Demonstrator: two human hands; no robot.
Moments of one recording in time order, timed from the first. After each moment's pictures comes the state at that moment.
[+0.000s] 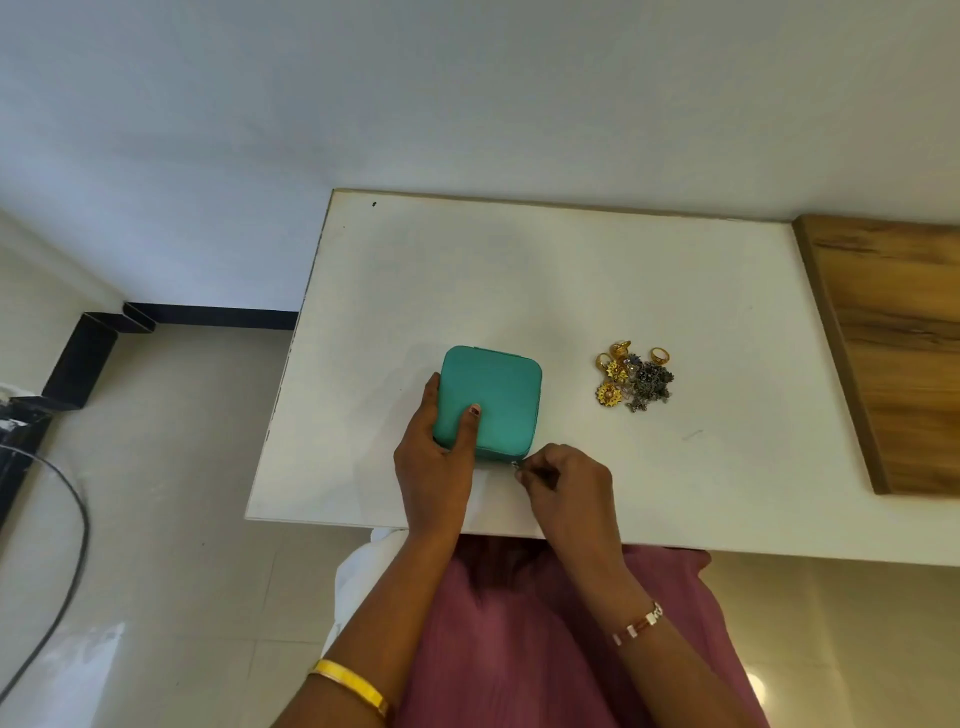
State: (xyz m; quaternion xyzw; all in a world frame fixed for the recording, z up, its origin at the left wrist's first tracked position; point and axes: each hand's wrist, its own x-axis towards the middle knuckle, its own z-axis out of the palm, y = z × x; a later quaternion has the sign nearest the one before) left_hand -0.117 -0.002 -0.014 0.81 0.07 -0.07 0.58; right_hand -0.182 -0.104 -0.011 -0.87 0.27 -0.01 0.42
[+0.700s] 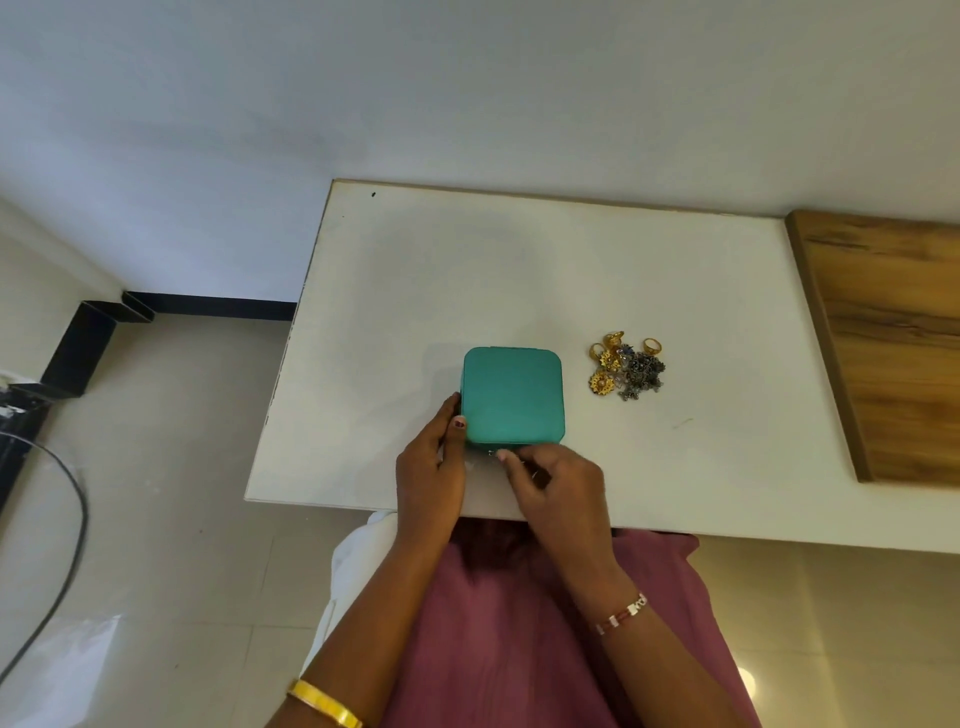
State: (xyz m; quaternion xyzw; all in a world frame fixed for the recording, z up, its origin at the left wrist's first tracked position) left_hand -0.134 0.010 -0.013 0.82 0.03 -0.13 0.55; right_hand -0.191 -0.096 -0.012 -0.89 0.21 -0.11 0.38
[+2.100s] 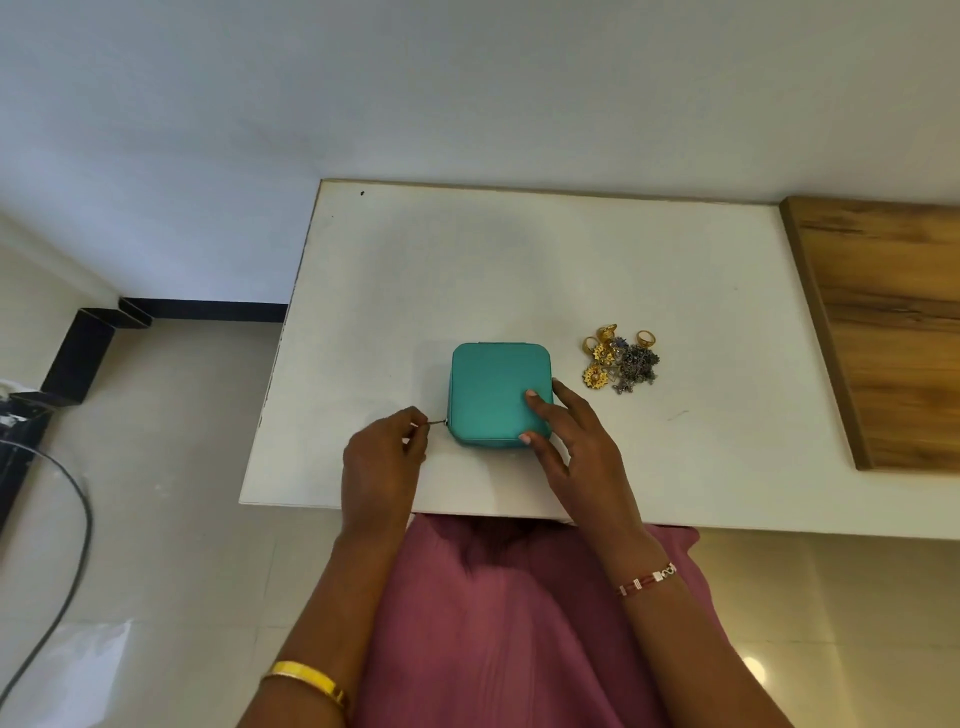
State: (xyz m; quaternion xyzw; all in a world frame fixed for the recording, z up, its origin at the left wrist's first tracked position) left_hand -0.114 0.040 -0.014 0.91 -0.03 -0.08 0.40; right_hand -0.186 -0.135 -0.022 -0.91 0.13 -0.08 0.38
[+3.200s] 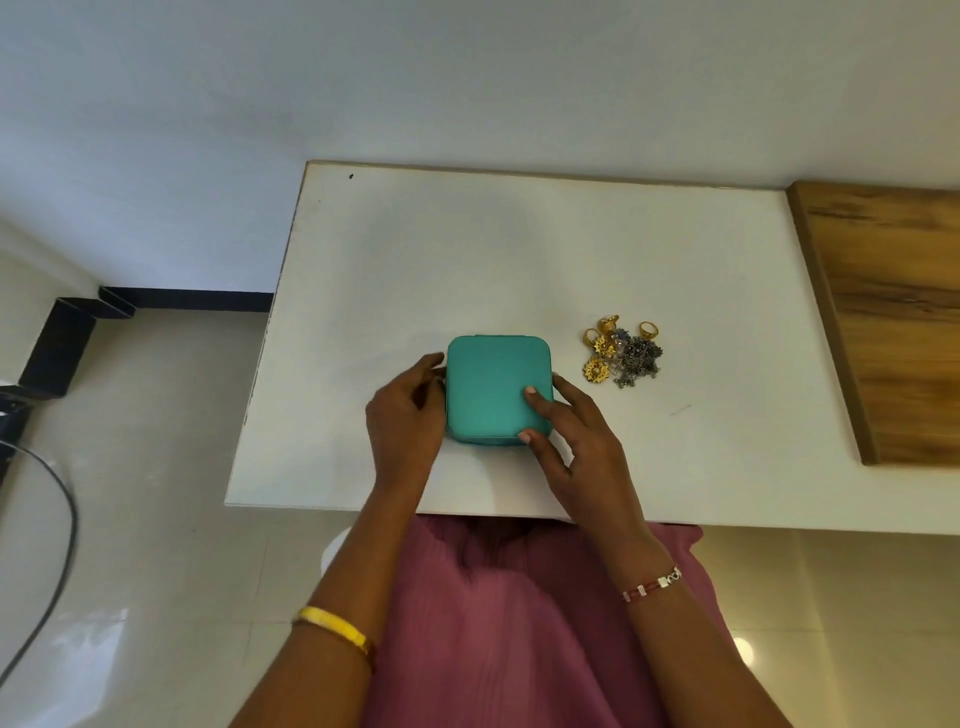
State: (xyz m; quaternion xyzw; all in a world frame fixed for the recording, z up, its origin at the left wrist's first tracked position) left_hand -0.089 0.004 -0.023 0.85 0.00 -0.07 0.52; right_hand -0.186 -0.136 -0.023 -0.91 0.13 -0.10 0.38
